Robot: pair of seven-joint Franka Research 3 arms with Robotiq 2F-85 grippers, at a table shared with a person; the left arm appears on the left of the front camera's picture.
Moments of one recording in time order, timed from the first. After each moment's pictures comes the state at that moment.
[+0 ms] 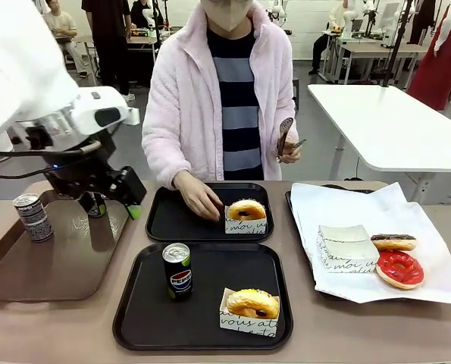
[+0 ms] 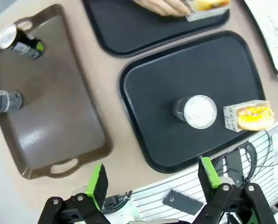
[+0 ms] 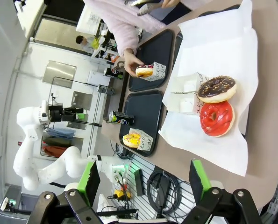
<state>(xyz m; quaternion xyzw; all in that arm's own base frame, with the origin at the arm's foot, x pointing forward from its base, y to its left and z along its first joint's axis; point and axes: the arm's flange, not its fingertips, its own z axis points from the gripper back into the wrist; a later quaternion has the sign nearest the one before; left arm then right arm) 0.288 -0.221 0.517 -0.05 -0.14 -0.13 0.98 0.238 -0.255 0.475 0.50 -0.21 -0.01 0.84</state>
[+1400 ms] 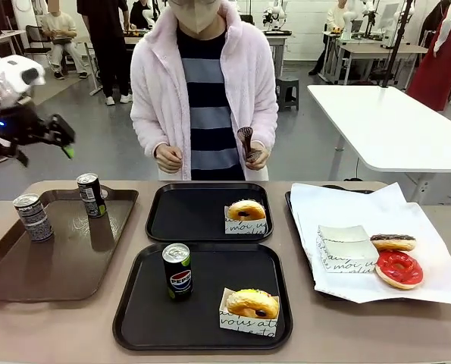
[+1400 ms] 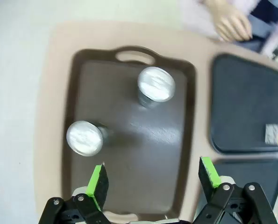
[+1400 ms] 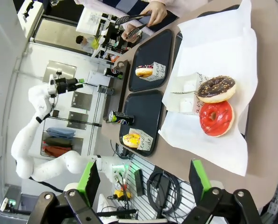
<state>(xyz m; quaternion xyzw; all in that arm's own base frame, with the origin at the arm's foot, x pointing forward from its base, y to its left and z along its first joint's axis) 0.438 -0.033 0.520 -0.05 -0.21 0.12 0.97 0.238 -0.255 0.475 0.50 -0.21 -0.01 0.84</state>
